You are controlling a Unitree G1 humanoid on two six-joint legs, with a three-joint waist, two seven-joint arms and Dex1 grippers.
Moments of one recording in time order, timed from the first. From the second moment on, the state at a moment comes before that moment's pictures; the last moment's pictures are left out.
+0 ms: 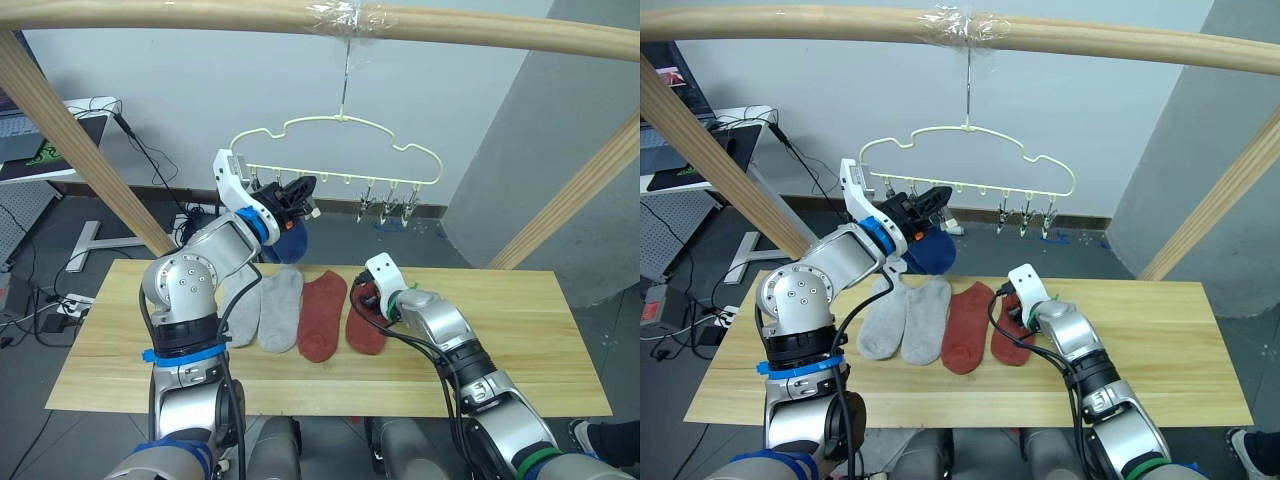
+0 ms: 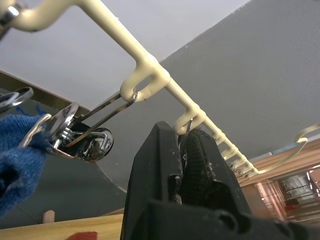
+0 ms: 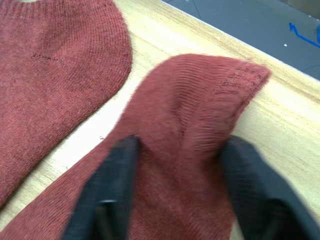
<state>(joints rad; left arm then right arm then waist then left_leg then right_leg) -0.70 0.18 0.32 -0.11 -0.86 1.00 -0.07 -0.58 -0.09 0.24 0.40 -0.02 0.75 0.30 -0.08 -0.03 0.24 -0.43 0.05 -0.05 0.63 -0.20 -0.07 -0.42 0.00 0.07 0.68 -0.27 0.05</state>
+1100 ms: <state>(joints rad) -0.73 0.19 0.41 -0.04 -1.07 1.08 0.01 -0.61 -0.08 0.21 -0.24 0.15 1.10 0.37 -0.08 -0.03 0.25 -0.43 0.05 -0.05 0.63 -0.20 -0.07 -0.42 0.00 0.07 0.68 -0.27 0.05</state>
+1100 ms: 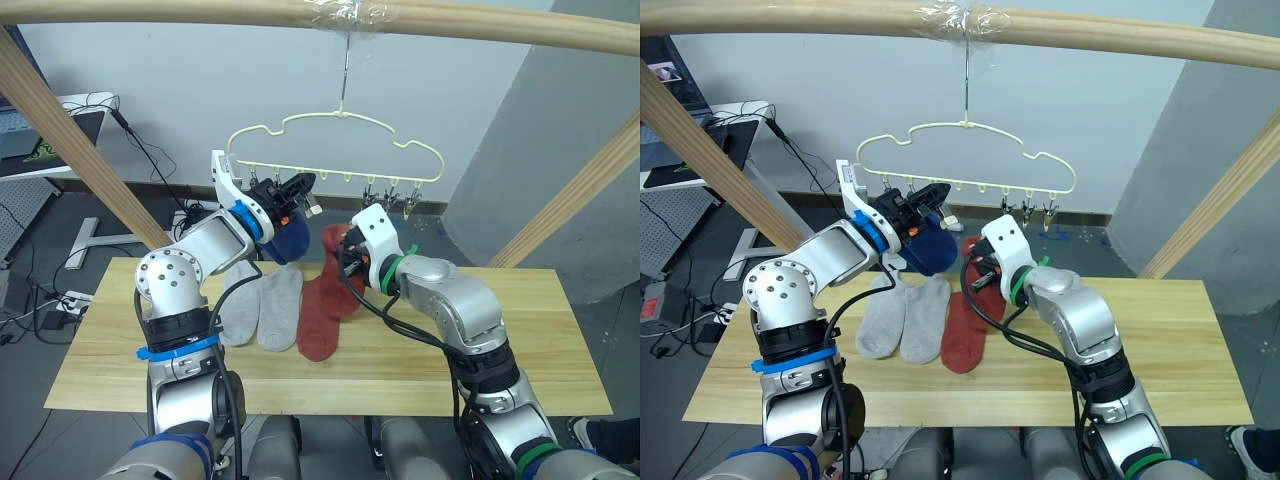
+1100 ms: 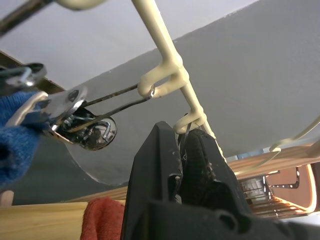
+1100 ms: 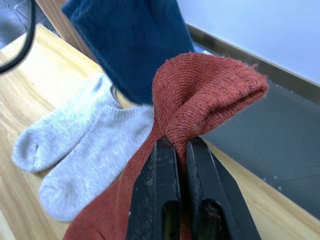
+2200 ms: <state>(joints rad) -0.73 0.20 0.40 -0.03 -1.08 1.07 0.00 -0.70 -0.11 0.16 -0.38 0.28 1.23 0.32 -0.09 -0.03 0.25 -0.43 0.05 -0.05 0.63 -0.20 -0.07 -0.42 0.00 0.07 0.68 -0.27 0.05</state>
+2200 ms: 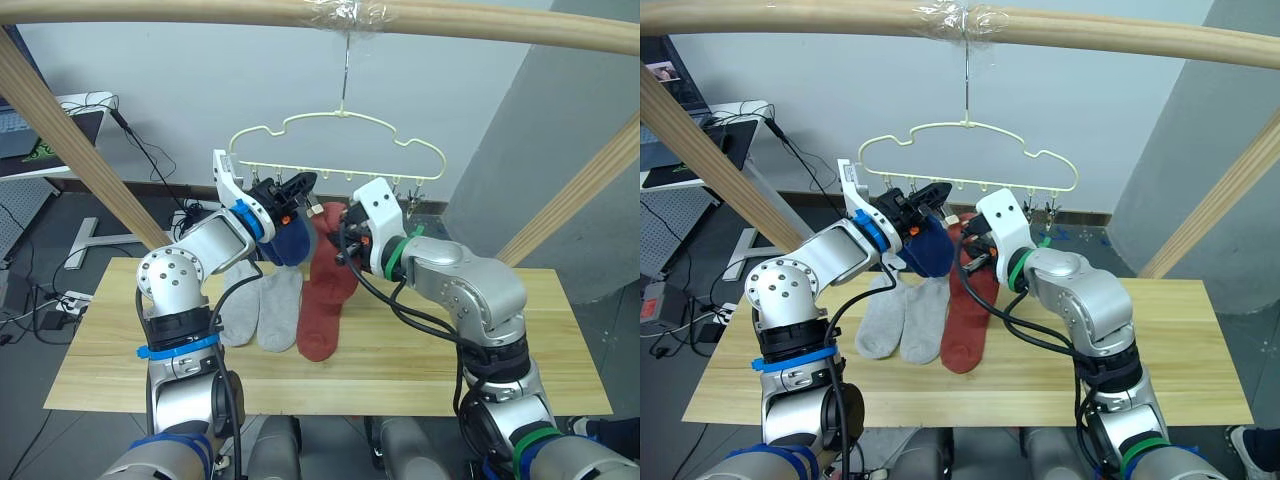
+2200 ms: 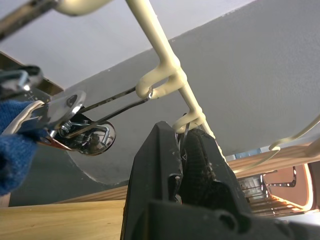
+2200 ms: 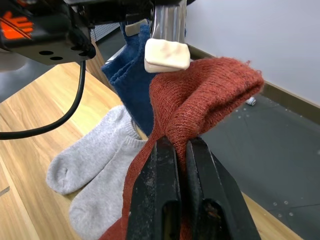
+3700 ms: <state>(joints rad) -0.73 0.19 0.39 -0.02 -1.10 1.04 -0.03 -0.76 -0.04 0.16 -0.37 0.34 1.27 0.30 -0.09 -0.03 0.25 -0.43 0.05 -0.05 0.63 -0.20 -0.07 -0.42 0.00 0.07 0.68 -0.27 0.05</state>
